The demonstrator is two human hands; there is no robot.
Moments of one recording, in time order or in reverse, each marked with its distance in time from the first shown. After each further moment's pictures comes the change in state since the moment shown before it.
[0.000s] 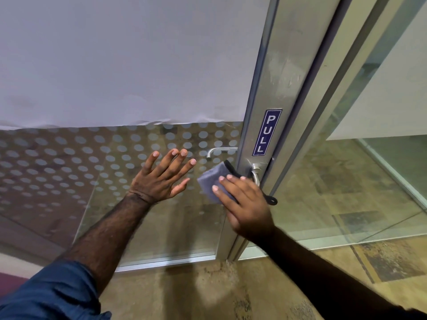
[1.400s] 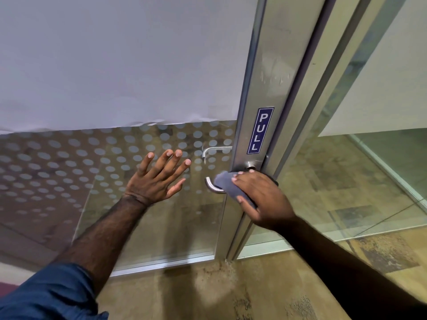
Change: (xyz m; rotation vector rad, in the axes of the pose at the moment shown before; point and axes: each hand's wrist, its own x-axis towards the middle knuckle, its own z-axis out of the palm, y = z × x) left_hand 0.000 0.000 -0.002 -0.002 -0.007 -0.002; right_hand 0.001 0.046 -0.039 0.154 -0.243 0.100
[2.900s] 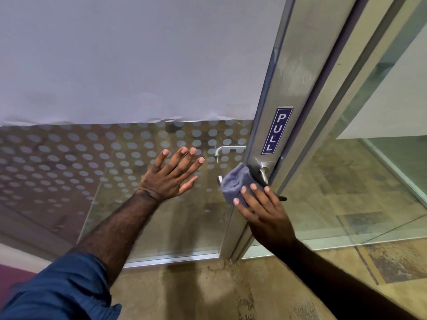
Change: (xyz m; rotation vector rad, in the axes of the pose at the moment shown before) left_hand 0.000 -0.001 0.000 0.021 0.004 0.001; right_hand -0.045 -0.021 0.050 -0.384 0.128 -0.163
